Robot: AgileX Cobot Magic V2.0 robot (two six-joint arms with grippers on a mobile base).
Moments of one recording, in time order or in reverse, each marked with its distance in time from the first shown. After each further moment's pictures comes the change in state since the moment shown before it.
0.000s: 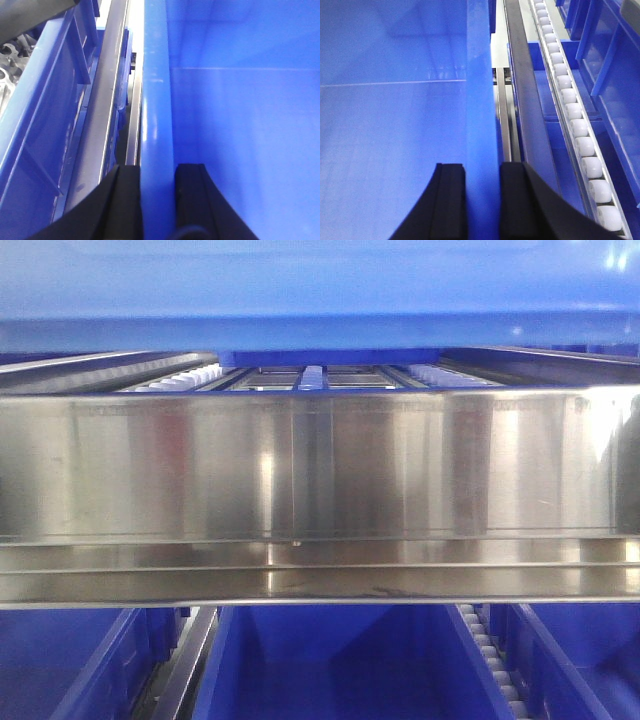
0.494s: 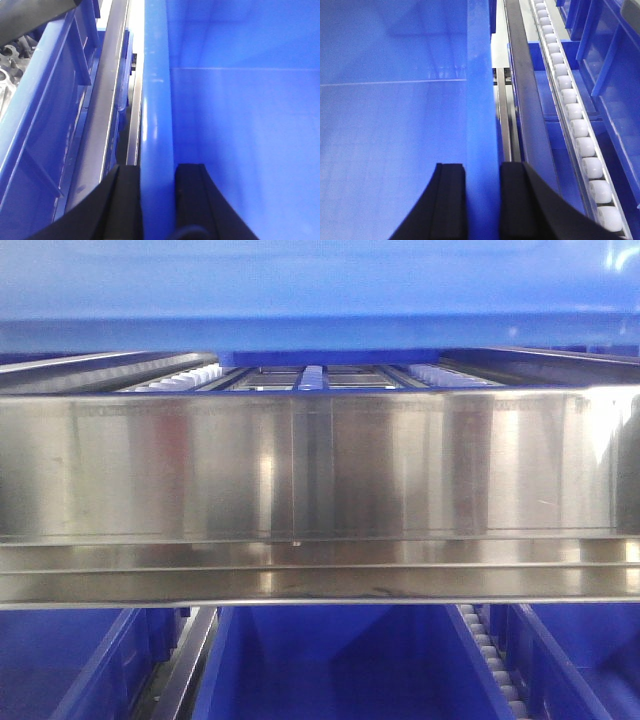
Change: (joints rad) left arm 0.000 0.000 0.000 0.004 0.000 0.000; right arm 0.000 0.000 0.000 0.000 -0.002 0.000
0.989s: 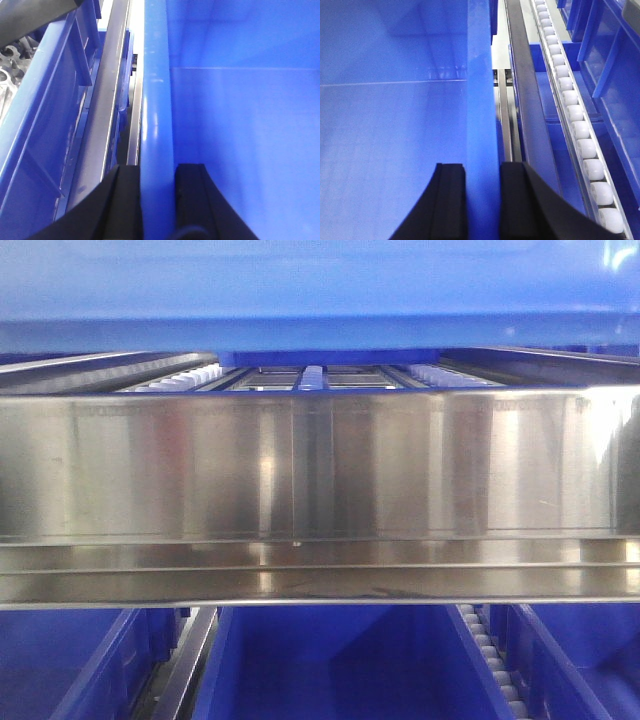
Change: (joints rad) left arm 0.000 0.000 0.000 0.002 0.000 0.000; right arm 0.000 0.000 0.000 0.000 -0.003 -0.002
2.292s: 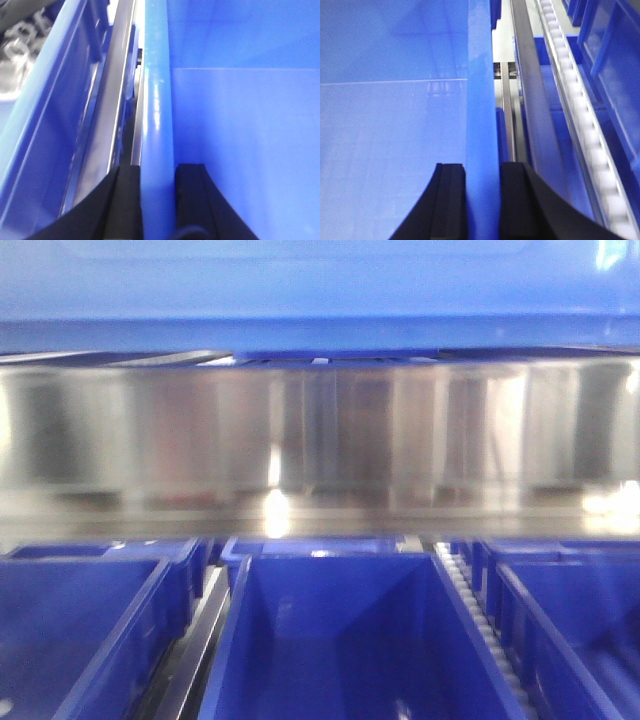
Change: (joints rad) left arm 0.000 0.000 0.000 0.012 -0.002 0.000; right arm 0.000 0.000 0.000 0.000 -0.004 0.000
